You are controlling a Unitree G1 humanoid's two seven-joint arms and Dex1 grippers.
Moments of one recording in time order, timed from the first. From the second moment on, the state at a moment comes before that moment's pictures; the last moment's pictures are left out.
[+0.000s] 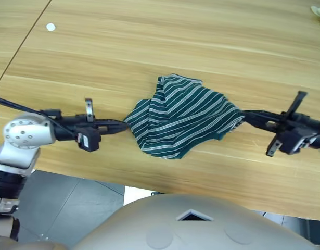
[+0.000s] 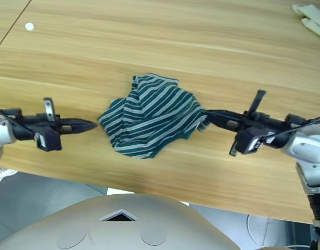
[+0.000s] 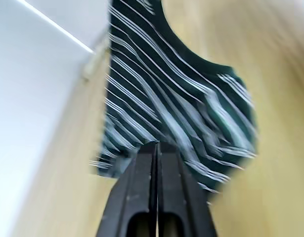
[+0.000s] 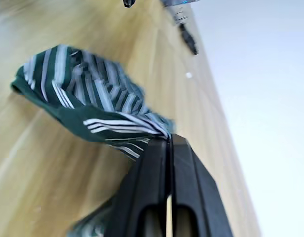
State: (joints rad) left arm 0.05 1.00 -0.21 -0.06 -0.18 -0.69 -1.08; right arm 0.25 -1.03 -0.04 -0.16 0.21 -0.75 0.84
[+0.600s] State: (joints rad) left arm 0.06 0.77 -0.40 -0.02 0.18 -0.61 -0.95; right arm 0.21 -0.95 0.04 -0.13 0.06 -0.70 0.85
